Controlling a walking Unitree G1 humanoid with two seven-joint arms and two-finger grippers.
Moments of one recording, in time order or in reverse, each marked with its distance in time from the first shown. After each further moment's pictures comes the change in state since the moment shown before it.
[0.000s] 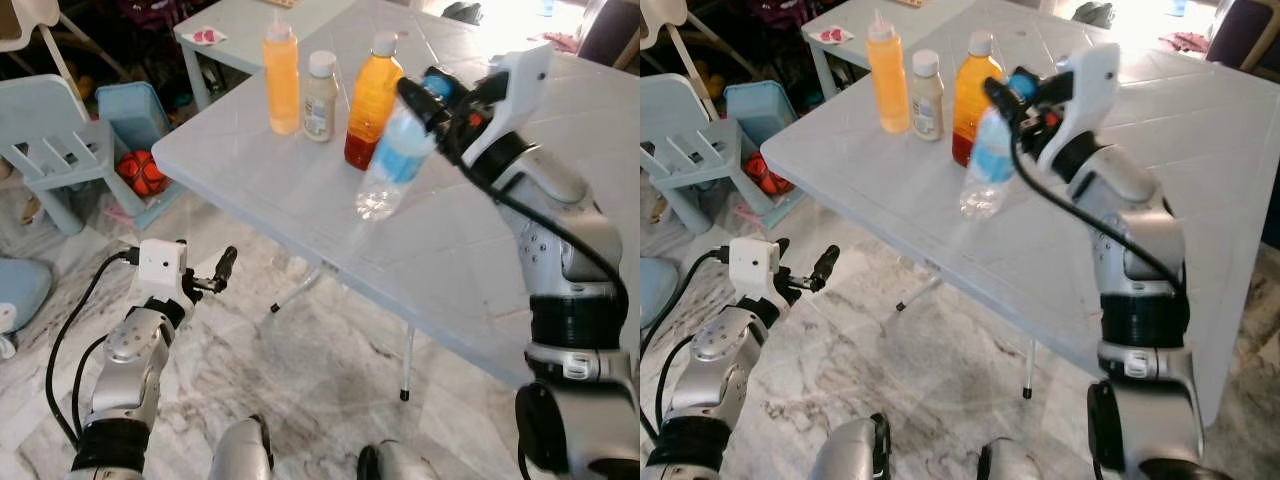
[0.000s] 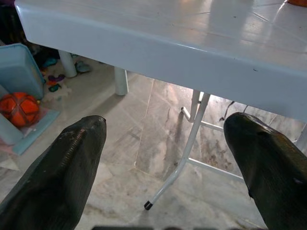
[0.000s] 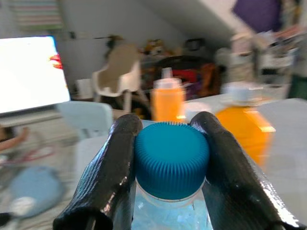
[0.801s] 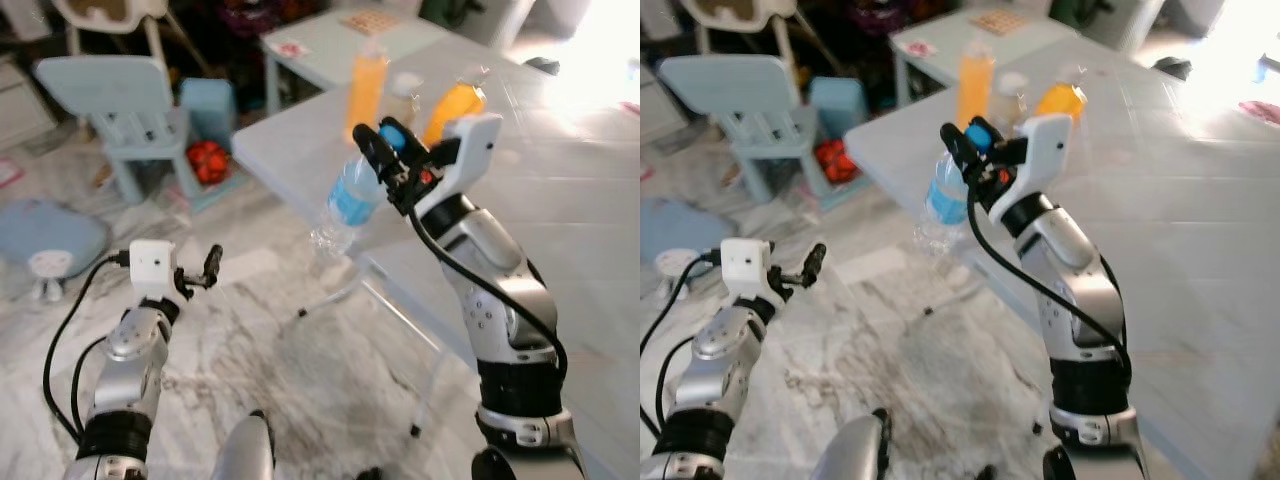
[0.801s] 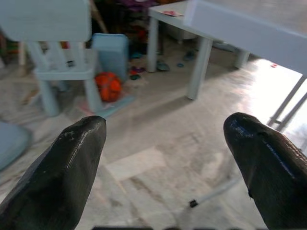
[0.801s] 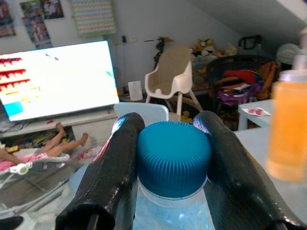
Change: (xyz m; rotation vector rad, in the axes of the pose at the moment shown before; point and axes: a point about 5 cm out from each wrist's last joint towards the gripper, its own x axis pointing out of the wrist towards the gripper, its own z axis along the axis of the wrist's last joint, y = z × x) left arm 0.001 0.009 -0.010 -0.032 0.029 0.123; right arm -0.010 0.025 -0.045 0.095 -0.031 -0.131
